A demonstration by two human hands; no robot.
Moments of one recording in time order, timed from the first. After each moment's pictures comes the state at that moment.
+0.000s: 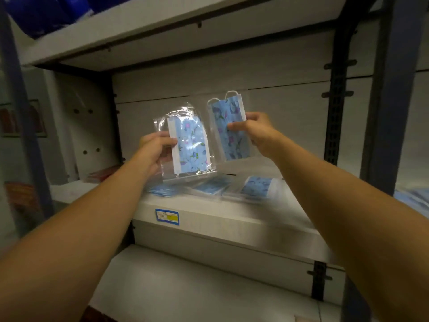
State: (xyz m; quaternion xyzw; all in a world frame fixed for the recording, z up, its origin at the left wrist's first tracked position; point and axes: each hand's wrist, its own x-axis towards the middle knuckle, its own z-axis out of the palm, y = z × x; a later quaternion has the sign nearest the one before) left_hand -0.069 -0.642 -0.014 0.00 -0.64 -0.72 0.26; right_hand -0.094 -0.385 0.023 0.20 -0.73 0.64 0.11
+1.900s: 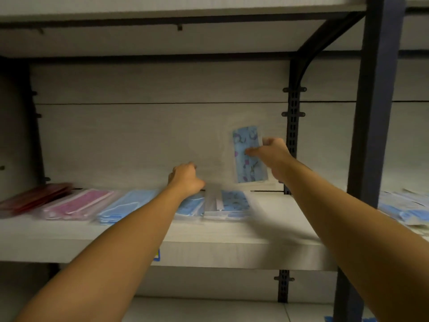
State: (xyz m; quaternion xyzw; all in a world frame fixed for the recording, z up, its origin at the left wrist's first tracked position) left_hand -0.171 -0.558 -0.055 -0.10 -0.95 -0.24 0.19; right_hand -0.101 -0.330 0.000 0.04 -0.75 0.61 0.25
